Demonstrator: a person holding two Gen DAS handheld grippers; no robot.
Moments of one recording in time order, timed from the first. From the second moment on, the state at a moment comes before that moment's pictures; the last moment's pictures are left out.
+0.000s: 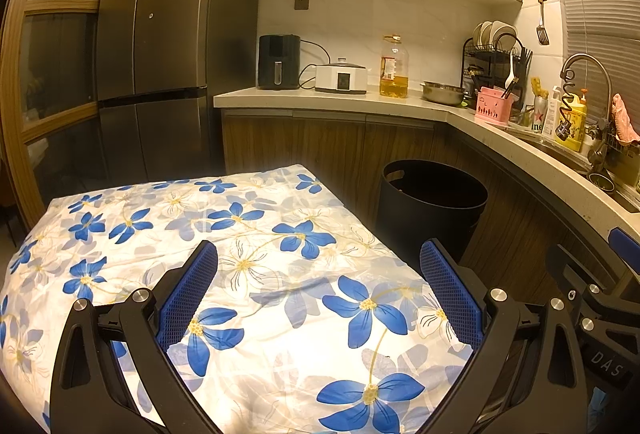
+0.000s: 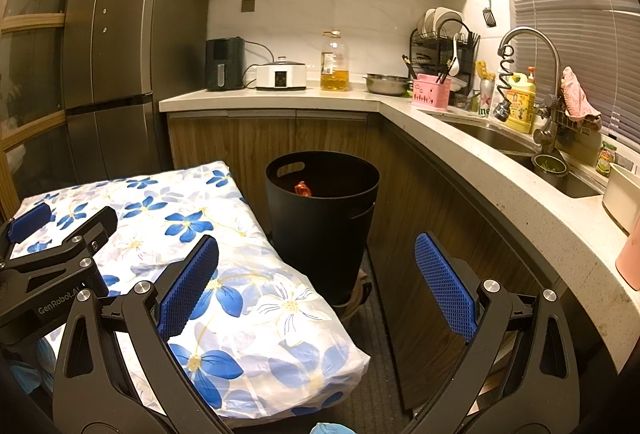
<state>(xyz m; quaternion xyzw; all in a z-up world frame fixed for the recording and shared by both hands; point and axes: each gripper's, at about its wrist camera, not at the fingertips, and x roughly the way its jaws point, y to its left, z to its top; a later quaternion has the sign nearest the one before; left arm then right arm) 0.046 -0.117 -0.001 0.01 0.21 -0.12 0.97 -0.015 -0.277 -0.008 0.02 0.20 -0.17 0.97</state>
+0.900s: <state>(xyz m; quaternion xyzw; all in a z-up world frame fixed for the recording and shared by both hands) 0.049 -0.118 -0.001 0.02 0.20 -0.12 0.97 -0.017 -0.272 -0.009 0.02 0.20 -0.17 0.97</state>
